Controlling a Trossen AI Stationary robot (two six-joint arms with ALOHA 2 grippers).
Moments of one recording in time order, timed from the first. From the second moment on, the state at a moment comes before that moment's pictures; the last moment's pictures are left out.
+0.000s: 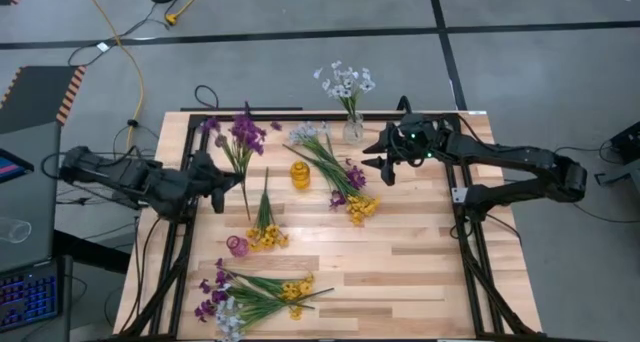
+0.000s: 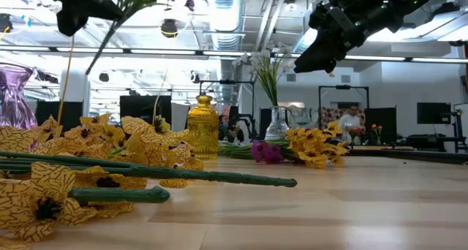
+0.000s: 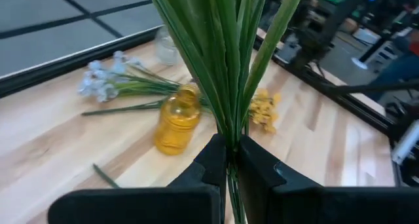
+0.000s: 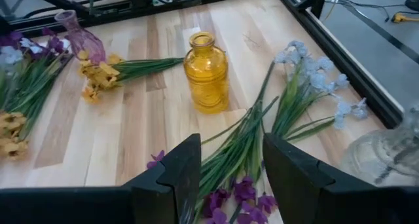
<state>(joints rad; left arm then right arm) -0.30 0.58 0.72 -0.64 -0.62 -0.72 -0.43 1.13 0.76 -0.15 -0.26 -0.05</state>
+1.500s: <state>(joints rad) -0.90 0.58 0.72 -0.80 -0.92 -0.81 -0.36 1.13 0.76 -0.12 -0.26 -0.05</state>
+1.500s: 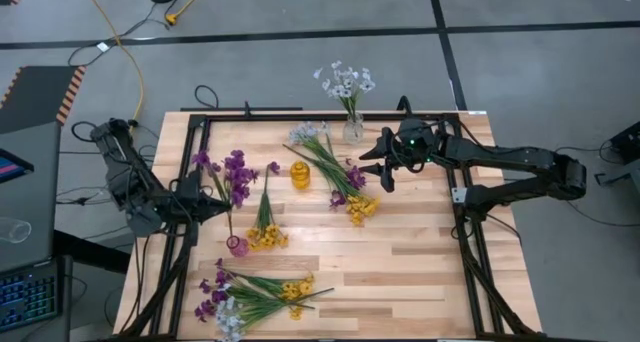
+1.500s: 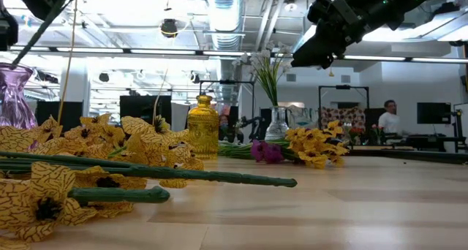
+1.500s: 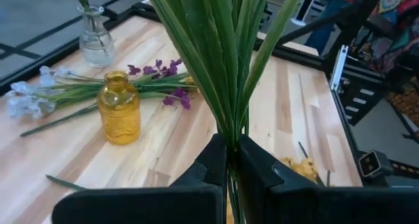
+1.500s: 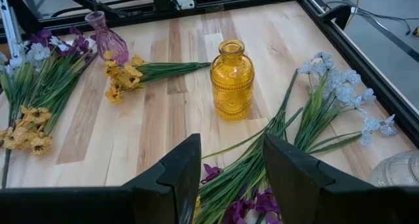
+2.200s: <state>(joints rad) -0.92 0.67 0.62 -0.79 -0.91 -0.94 -0.36 1.13 0.76 -0.12 -0.26 -0.05</state>
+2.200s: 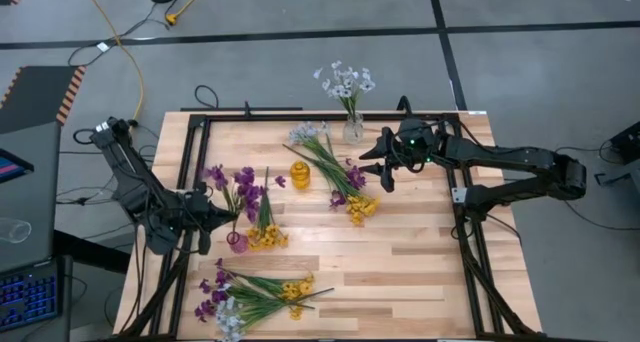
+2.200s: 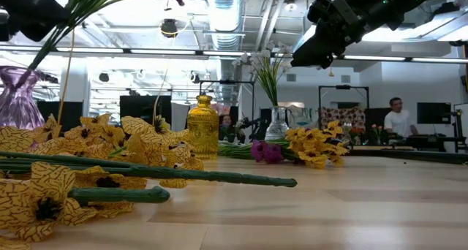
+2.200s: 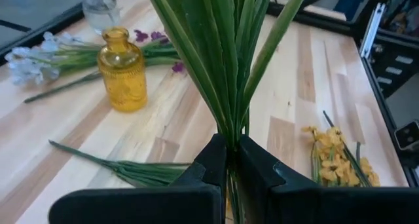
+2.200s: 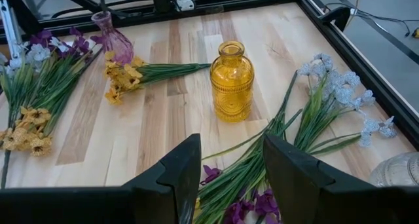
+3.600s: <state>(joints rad) -0.91 0.69 0.62 -0.80 -0.71 -0.87 -0.36 1.13 0.76 -0.12 -0.26 -0.05</state>
